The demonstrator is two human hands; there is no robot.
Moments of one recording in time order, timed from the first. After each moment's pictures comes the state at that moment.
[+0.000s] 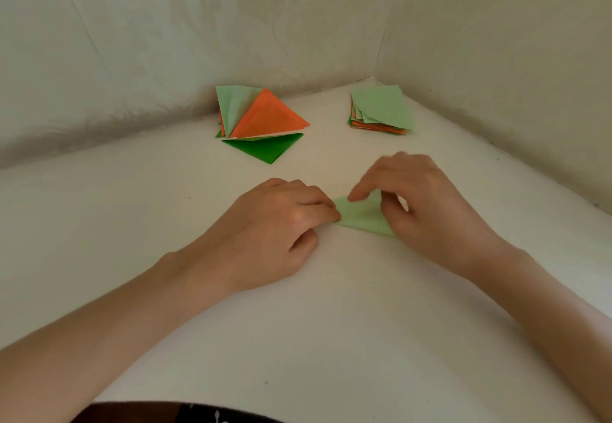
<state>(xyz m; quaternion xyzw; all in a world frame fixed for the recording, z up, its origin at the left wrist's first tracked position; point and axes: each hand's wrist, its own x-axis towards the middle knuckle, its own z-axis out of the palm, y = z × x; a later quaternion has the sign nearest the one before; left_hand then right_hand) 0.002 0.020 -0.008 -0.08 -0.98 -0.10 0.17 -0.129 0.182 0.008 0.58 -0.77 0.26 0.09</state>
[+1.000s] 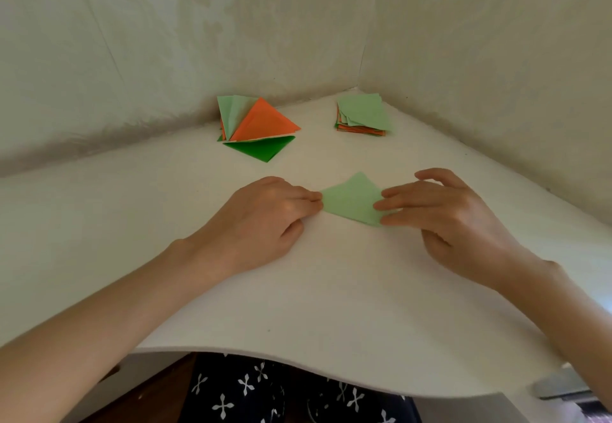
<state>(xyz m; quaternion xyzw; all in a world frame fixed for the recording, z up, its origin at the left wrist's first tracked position) 0.013 0.024 -0.009 -0.09 -0.98 -0.06 0.19 -0.125 0.244 0.005 0.65 -0.71 0.18 0.20</state>
